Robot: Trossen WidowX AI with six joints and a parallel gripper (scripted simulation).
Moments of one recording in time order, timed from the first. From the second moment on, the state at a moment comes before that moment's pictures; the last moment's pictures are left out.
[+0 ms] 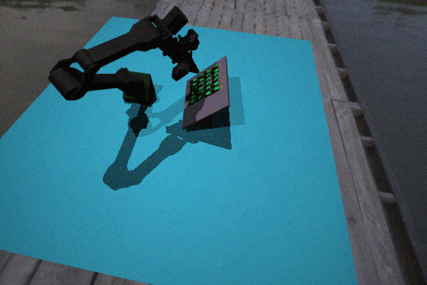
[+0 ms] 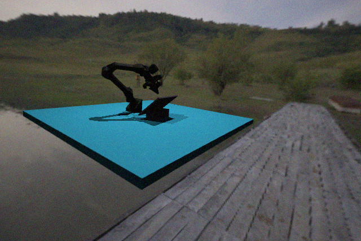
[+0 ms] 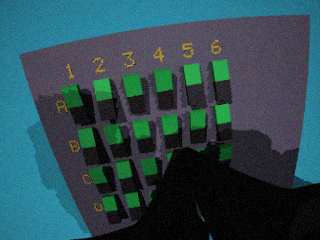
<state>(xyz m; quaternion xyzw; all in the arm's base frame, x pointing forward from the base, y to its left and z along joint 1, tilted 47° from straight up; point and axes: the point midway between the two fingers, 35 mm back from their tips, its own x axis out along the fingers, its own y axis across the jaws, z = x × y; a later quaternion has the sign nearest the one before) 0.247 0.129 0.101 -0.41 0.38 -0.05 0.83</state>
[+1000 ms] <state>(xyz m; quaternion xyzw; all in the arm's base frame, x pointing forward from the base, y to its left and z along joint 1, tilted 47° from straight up) 0.281 0.108 0.079 -0.40 0.39 -0.06 0.83</state>
